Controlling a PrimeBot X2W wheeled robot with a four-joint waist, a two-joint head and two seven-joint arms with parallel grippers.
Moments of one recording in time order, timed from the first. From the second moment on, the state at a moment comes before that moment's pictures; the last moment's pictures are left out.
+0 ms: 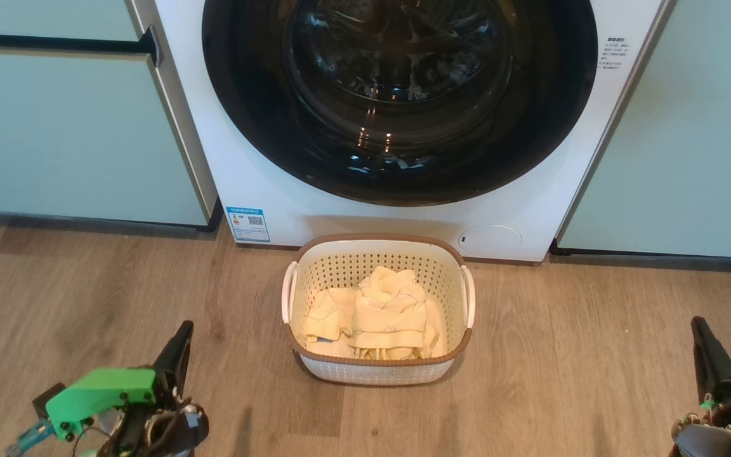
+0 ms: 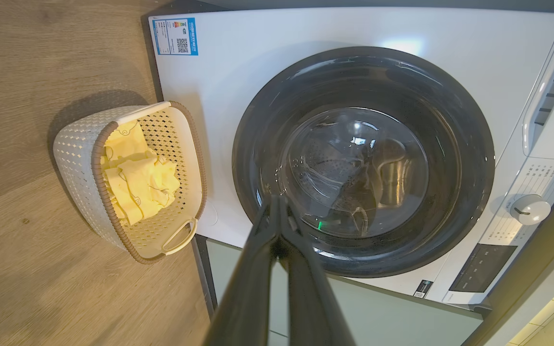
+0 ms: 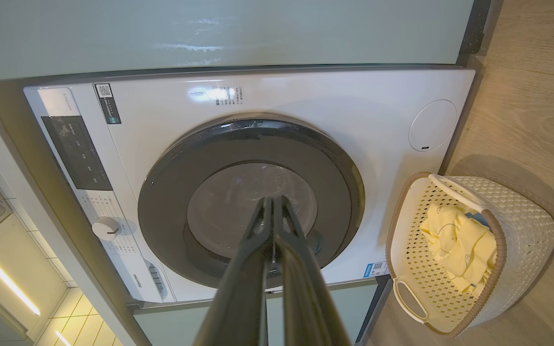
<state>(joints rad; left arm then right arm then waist) -0.08 0.04 0.08 0.27 -1.62 -0.12 0.11 -0.05 -0.04 -0.13 0.28 1.62 0.13 0.11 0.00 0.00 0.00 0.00</state>
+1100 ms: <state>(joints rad) -0.03 0.03 0.06 0.33 -1.62 -0.12 0.10 0.01 -0.02 -0.12 0.33 1.62 0.13 0.11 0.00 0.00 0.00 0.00</state>
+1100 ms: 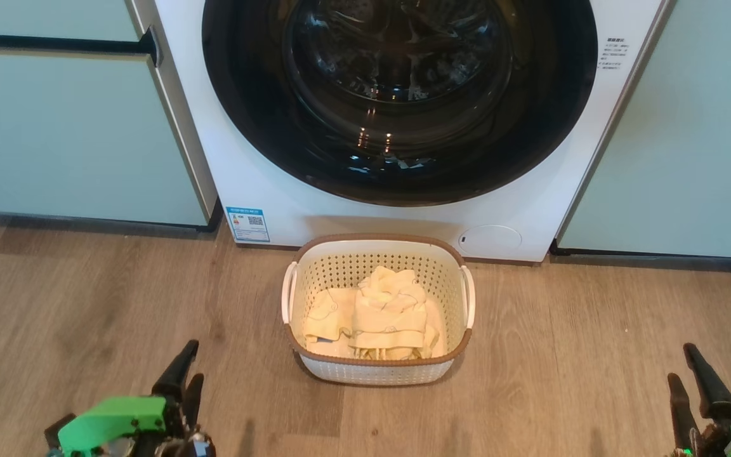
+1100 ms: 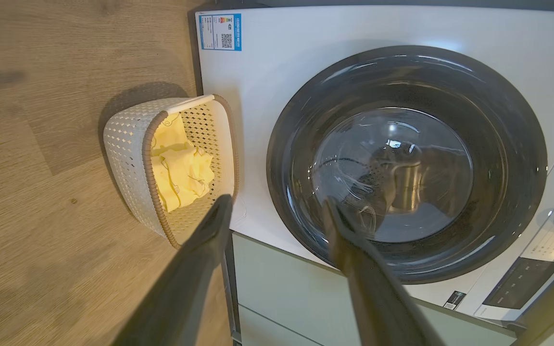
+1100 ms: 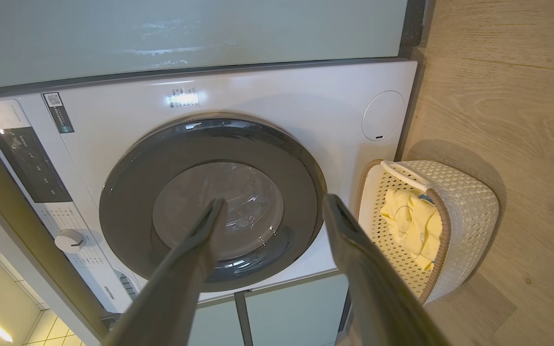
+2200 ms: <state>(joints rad) -0.06 0.04 -0.01 0.29 -1.32 -0.10 0.00 -0.01 -0.06 -0.12 0.31 1.36 0.13 0.02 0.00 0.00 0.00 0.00</state>
